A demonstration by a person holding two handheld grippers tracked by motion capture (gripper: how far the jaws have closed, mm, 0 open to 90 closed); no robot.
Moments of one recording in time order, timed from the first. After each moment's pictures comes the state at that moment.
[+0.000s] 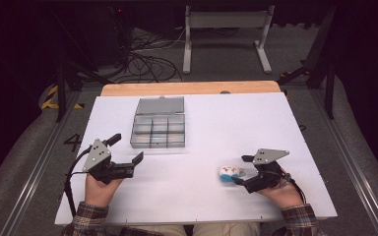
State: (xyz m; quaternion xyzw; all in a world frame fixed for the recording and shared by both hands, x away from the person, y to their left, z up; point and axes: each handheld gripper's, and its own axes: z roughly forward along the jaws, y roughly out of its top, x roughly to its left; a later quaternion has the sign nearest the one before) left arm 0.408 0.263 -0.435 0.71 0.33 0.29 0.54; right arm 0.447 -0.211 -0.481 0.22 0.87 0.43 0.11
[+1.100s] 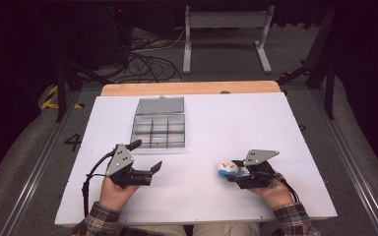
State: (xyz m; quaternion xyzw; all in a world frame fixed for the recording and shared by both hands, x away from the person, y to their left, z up) left arm 0.407 0.217 -0.448 0.76 0.29 0.26 0.52; right arm 0.447 -0.191 -0.483 0.22 0.87 0.42 0.11
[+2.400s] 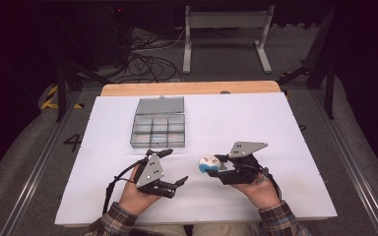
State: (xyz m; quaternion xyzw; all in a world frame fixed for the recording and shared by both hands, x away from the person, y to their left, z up) left arm 0.397 0.151 -0.453 0.81 0.16 0.24 0.51; right arm 0.437 -0.138 -0.437 0.22 0.85 0.48 0.07
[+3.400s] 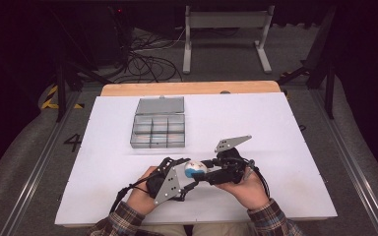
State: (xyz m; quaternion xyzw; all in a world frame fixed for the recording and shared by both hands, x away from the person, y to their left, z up) left arm 0.384 0.123 -0.461 0.83 0.03 0.32 0.46; right arm 0.441 -0.105 -0.430 0.26 0.85 0.46 -0.05
